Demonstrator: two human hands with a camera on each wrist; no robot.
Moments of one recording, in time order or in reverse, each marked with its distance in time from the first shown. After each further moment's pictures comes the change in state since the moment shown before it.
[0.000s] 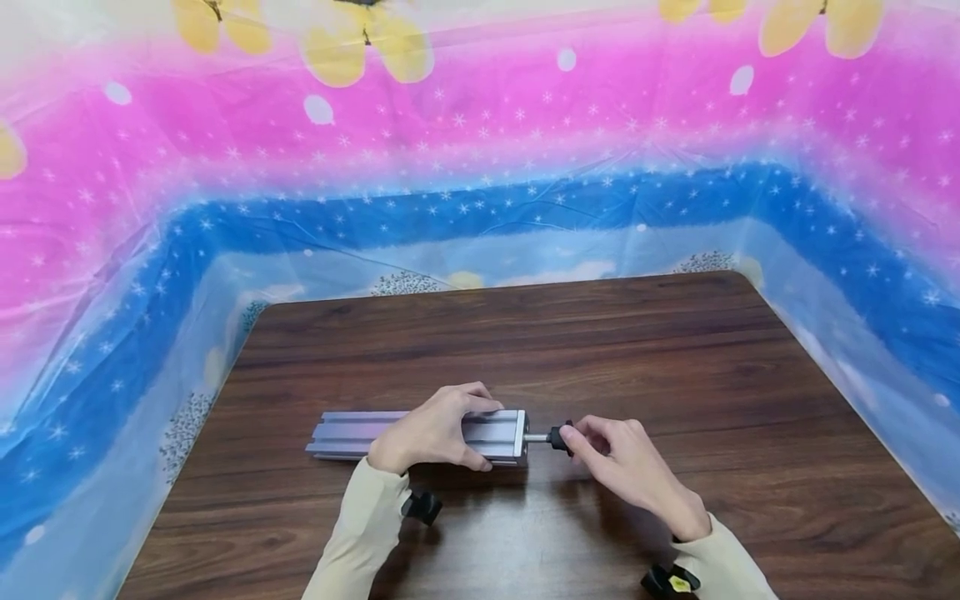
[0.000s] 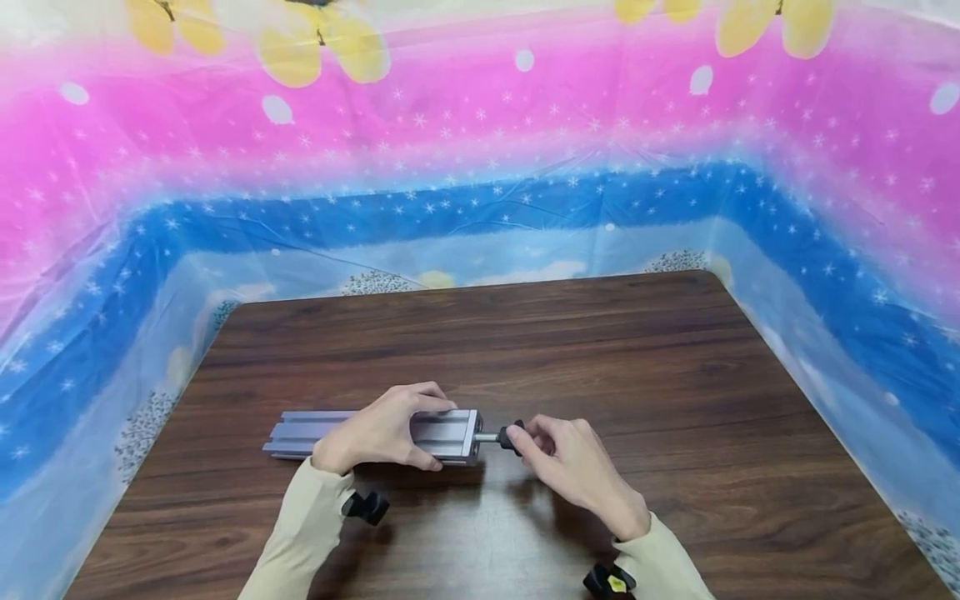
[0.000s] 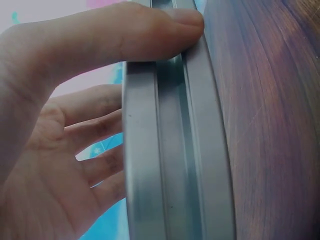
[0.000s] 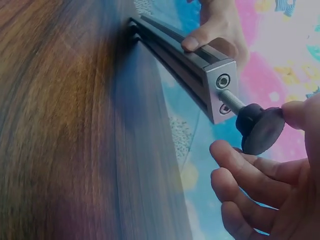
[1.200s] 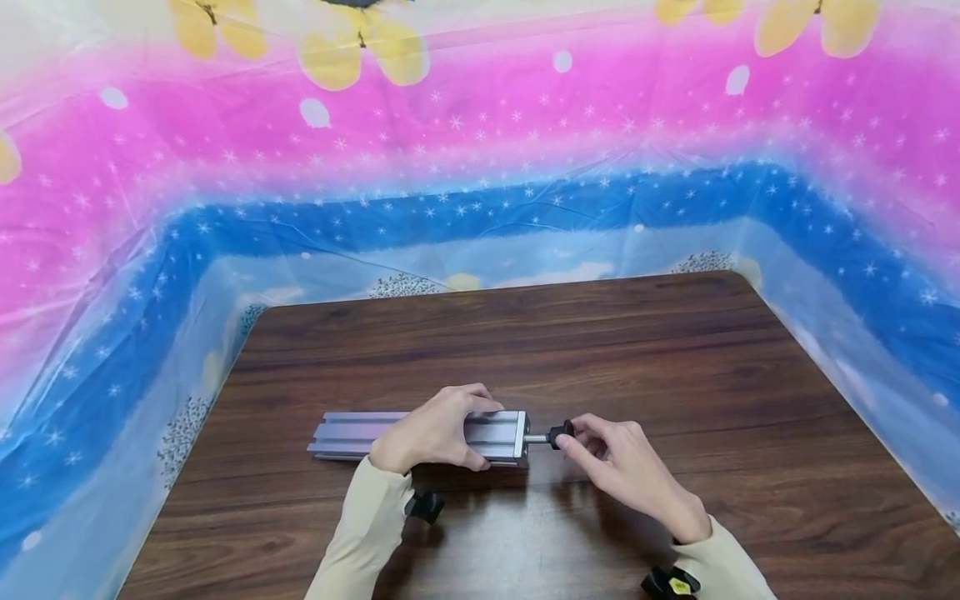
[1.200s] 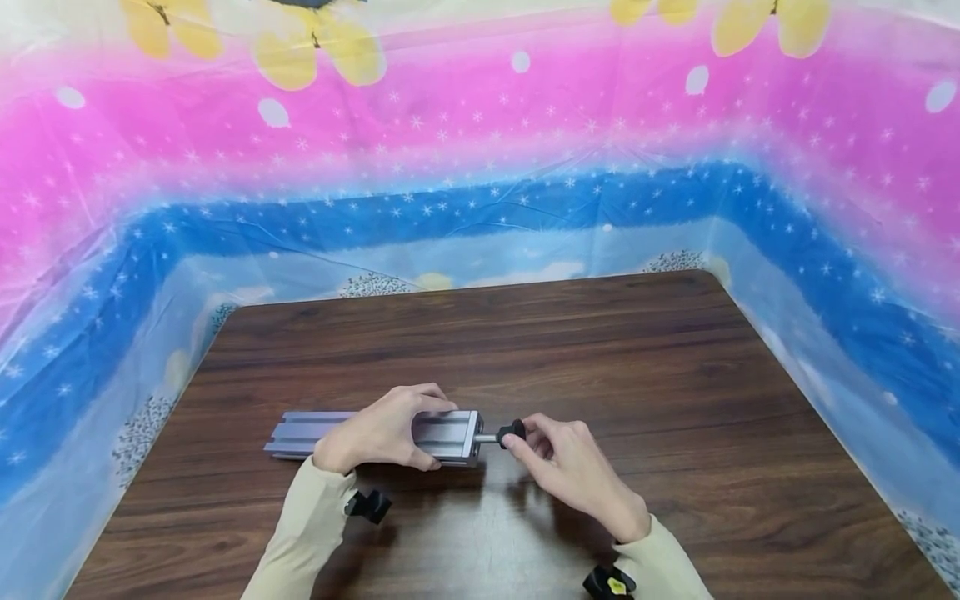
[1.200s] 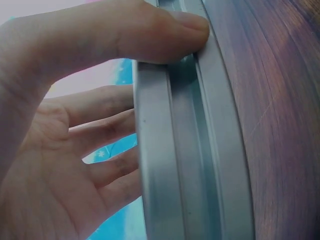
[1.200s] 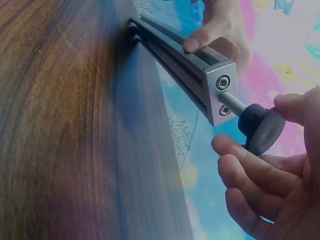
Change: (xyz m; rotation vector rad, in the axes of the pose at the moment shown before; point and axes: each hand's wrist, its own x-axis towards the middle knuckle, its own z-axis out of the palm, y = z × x) left_hand 0.005 0.006 -0.001 0.006 -0.042 -0.064; right_hand -0.001 0.006 0.004 0.037 0.054 -0.134
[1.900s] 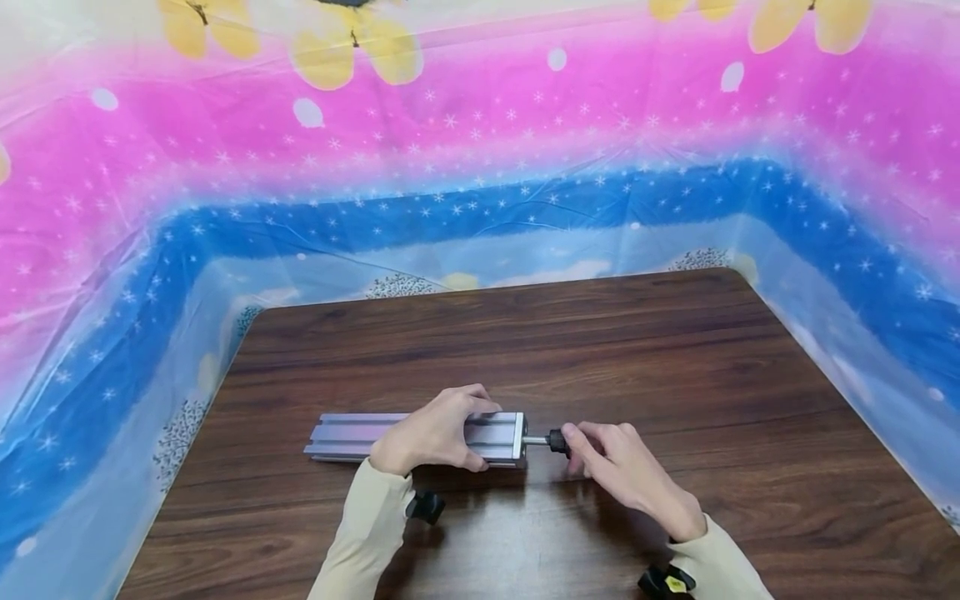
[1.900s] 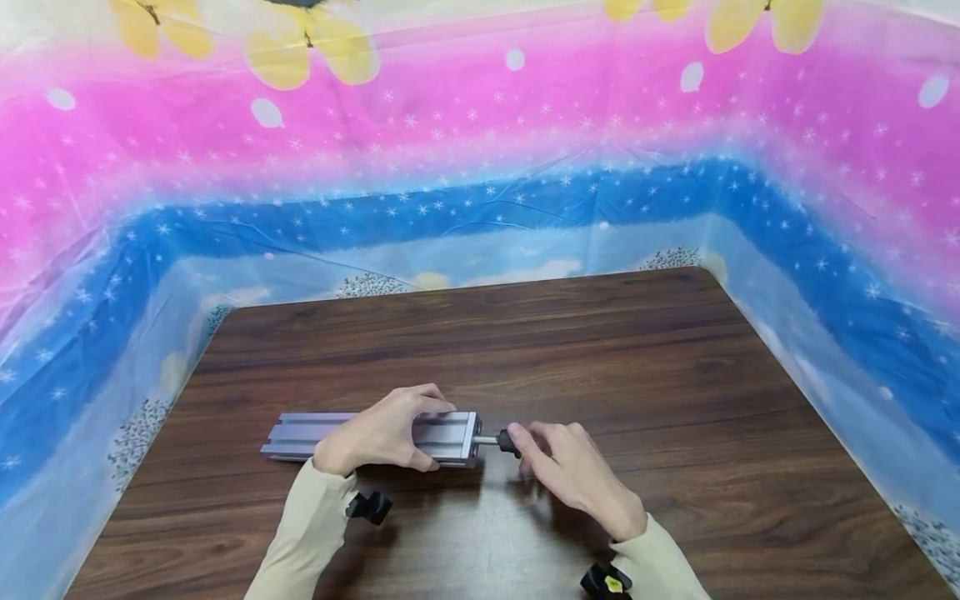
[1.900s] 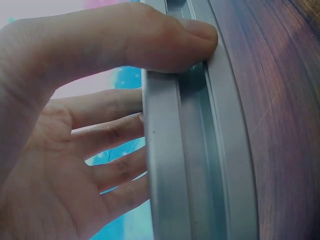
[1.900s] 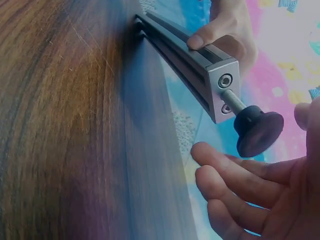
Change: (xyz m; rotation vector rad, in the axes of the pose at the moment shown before) left_hand 0.003 0.003 0.003 0.004 -0.015 0.001; right_hand -0.003 0.004 0.000 -0.020 -0.098 0.133
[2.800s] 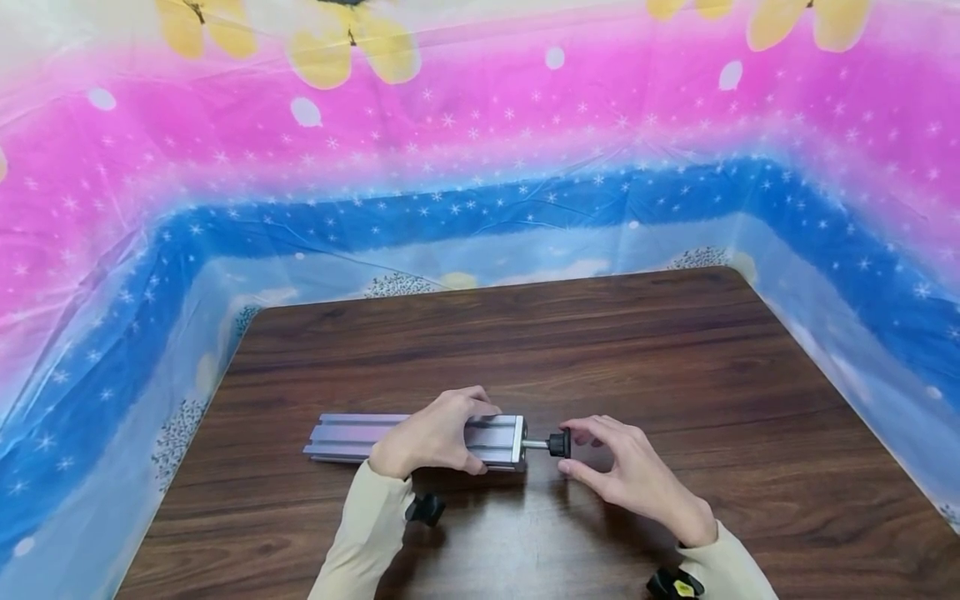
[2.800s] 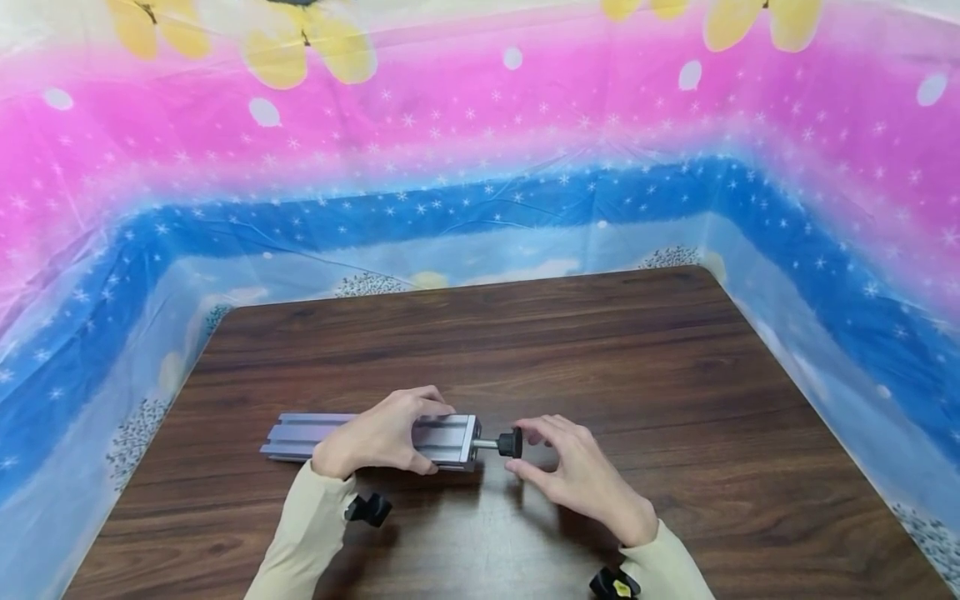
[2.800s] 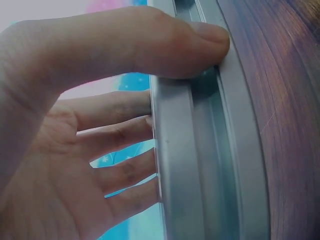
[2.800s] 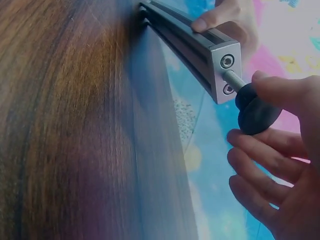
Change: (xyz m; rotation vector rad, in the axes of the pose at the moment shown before) left_hand 0.001 0.004 0.002 0.016 -0.014 -0.013; right_hand -0.008 0.013 -0.001 -0.093 0.165 -0.346
